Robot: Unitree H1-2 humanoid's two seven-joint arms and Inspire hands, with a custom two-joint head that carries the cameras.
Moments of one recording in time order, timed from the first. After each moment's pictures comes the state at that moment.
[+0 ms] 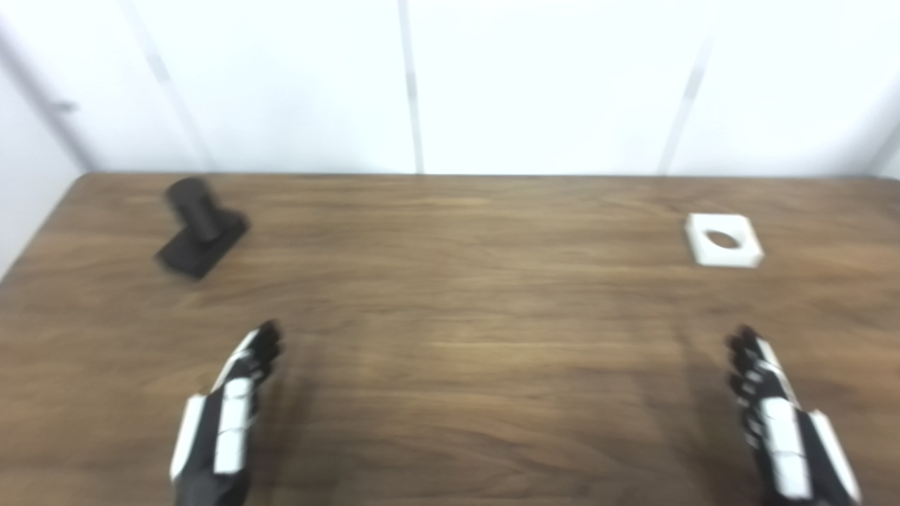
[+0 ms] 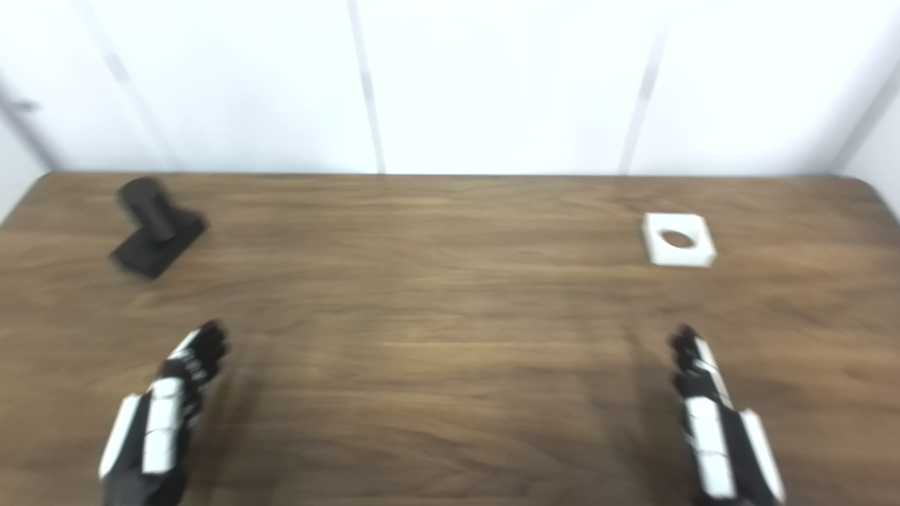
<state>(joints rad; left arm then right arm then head) 0.40 0.12 0.04 -0.43 -0.09 0.03 -0.01 0.46 -0.12 -0.08 -0.51 0.09 0.09 0.01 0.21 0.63</state>
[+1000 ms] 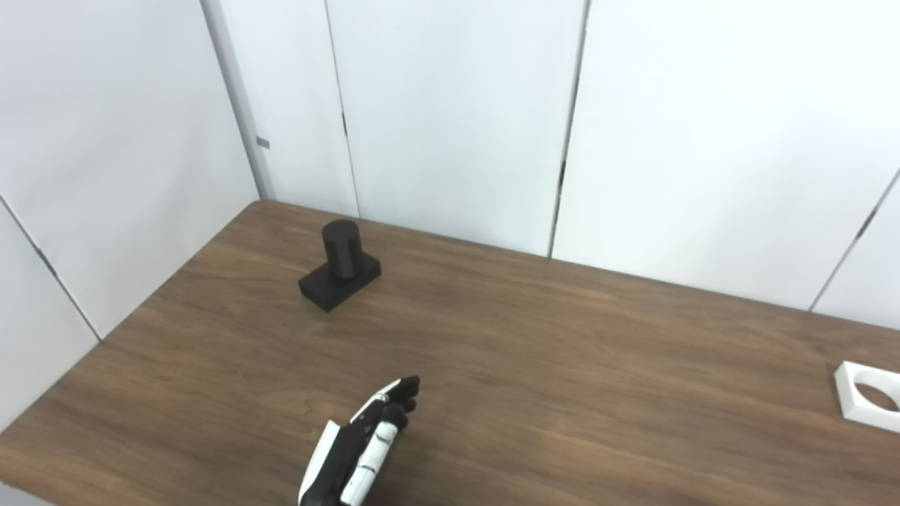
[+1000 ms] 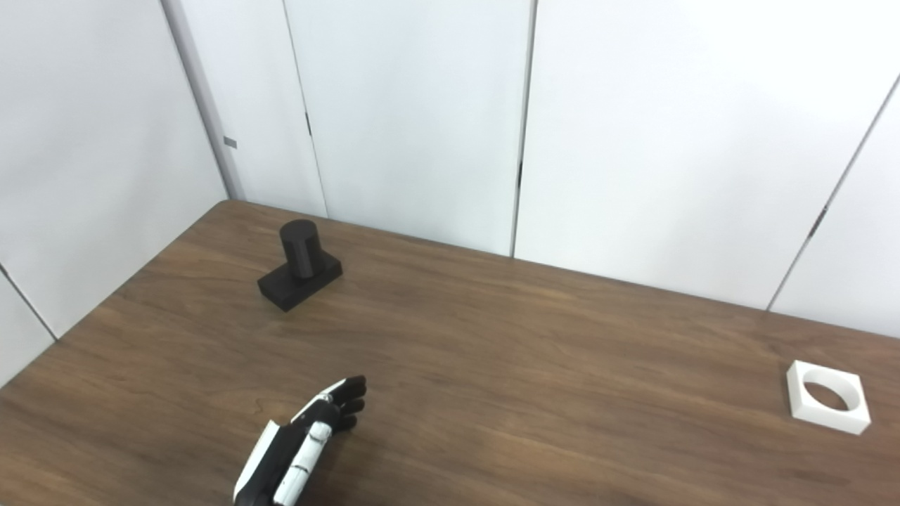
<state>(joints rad) 0.40 0.12 -0.07 -0.39 0.03 0.02 0.10 0.45 -0.12 -0.13 -0.45 0.18 0.08 0.05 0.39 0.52</state>
